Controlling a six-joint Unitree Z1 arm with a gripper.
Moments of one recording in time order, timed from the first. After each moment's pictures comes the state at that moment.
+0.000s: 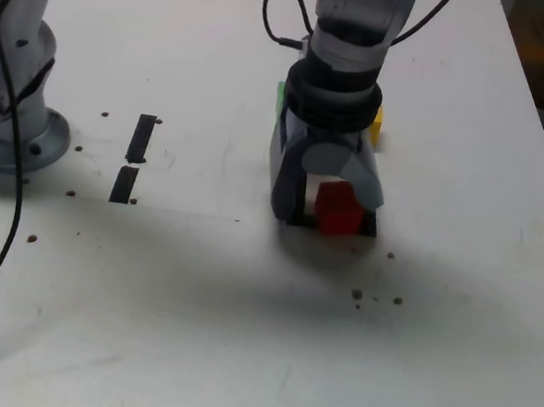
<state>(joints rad) -0.19 1.97 -1.30 0.98 -0.05 -0.24</state>
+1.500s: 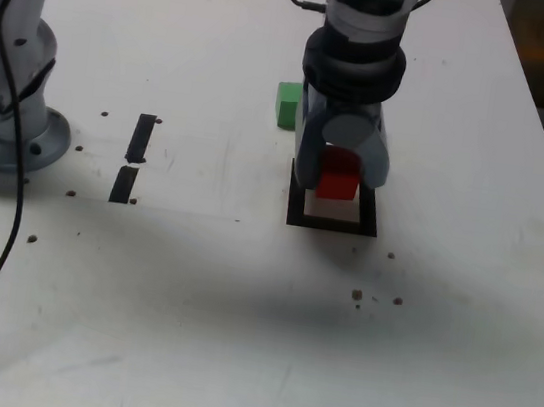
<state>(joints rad) -0.20 1.94 -1.40 1.04 0.08 -0.21</state>
